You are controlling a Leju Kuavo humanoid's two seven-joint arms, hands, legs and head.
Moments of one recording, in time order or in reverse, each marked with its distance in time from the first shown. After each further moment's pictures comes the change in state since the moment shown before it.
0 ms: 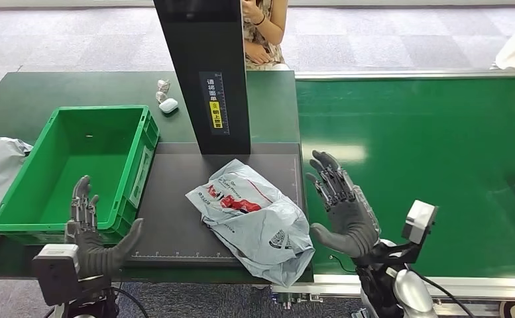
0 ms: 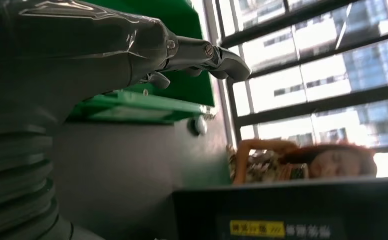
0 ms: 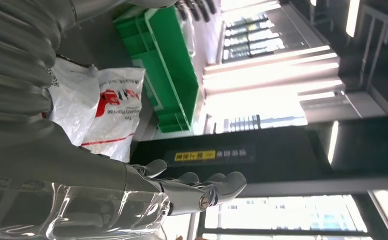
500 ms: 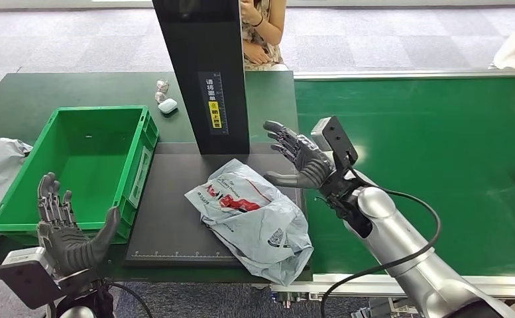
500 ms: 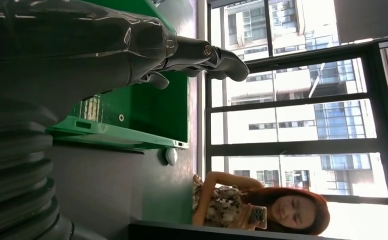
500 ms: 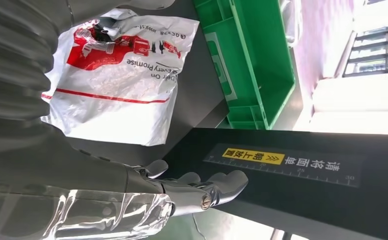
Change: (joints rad) left arm -0.038 0.008 0.022 0.007 0.172 0.196 -0.127; right arm -0.599 -0.090 0.403 0.516 -0.107 -0.086 0.191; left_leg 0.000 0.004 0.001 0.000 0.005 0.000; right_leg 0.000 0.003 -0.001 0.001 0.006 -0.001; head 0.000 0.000
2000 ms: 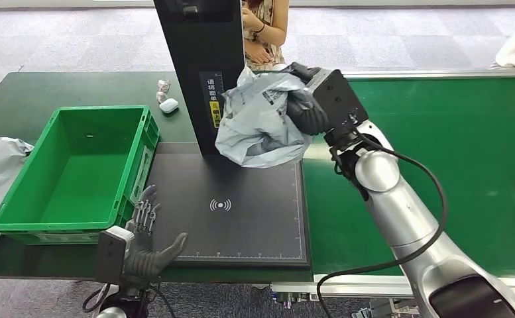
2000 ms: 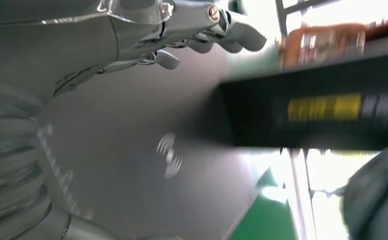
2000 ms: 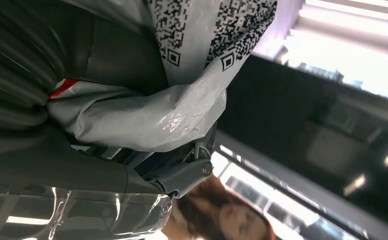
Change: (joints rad) left arm -0.026 0.038 -0.155 0.192 0.063 -0.272 0.082; right arm -0.146 0.092 -0.099 -0.084 0.434 -0.213 -0.001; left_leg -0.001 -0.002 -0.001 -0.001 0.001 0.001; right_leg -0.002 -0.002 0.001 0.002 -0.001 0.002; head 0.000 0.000
